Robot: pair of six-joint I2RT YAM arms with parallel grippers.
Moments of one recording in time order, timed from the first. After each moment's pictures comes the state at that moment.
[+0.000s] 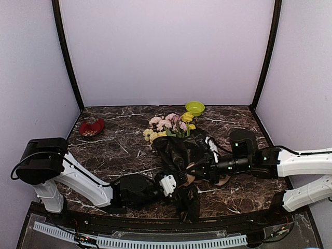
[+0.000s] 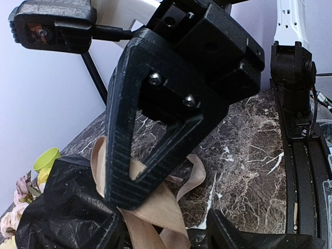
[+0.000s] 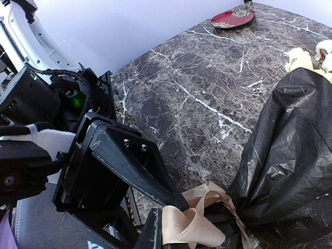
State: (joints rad) left arm -1.39 1.80 0.67 1.05 -0.32 0.31; right arm 0.97 1.12 0.58 0.10 -0.45 0.26
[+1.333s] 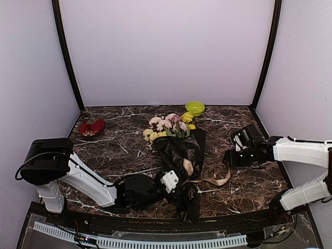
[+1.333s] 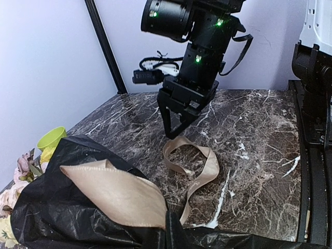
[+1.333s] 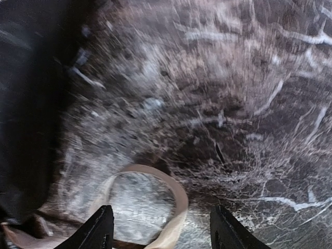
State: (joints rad) left arm -1.39 1.85 0.71 1.04 -0.41 0.22; right arm 0.52 1.22 0.62 -0.39 0.05 0.44
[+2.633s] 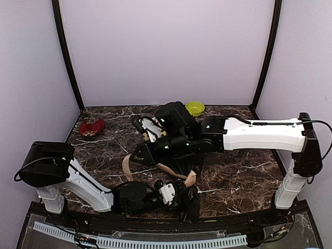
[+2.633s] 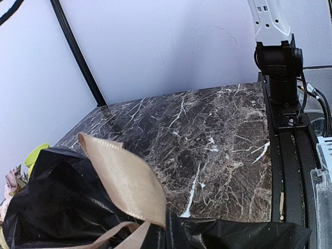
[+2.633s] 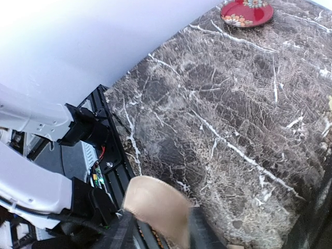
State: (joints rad) left arm -1.45 1.85 0.64 1.12 -0.35 0.29; right arm 1.20 1.73 1.48 -0.33 -0.19 0.44
